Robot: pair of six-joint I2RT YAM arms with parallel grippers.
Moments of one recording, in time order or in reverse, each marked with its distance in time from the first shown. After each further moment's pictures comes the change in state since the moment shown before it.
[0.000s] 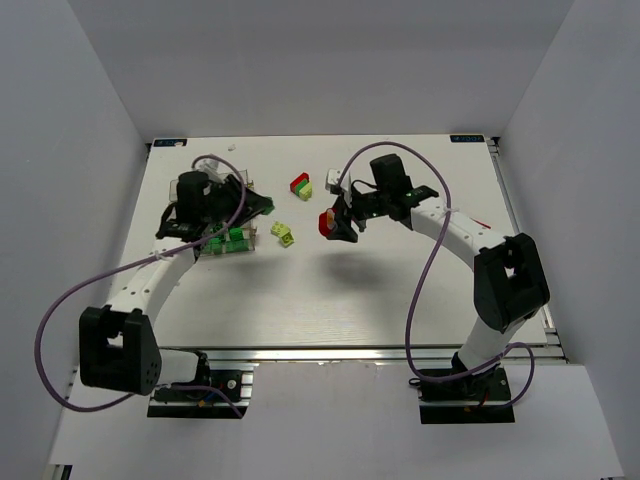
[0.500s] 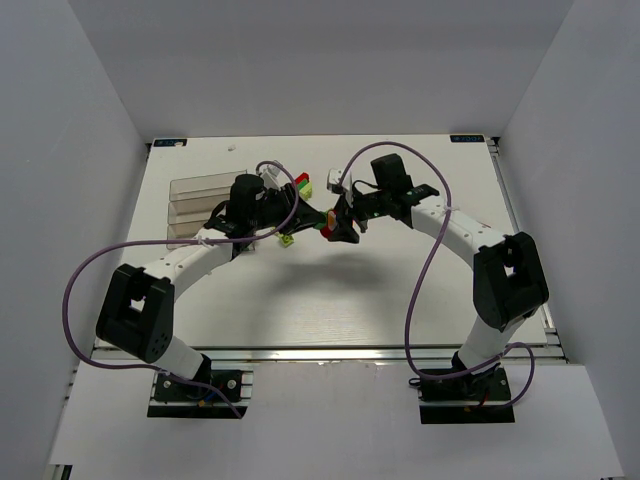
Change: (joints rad) left arm -0.237 0.183 0.039 0.166 0.067 -0.055; right arm -0.014 0.010 0.011 -0.037 -0.023 0.003
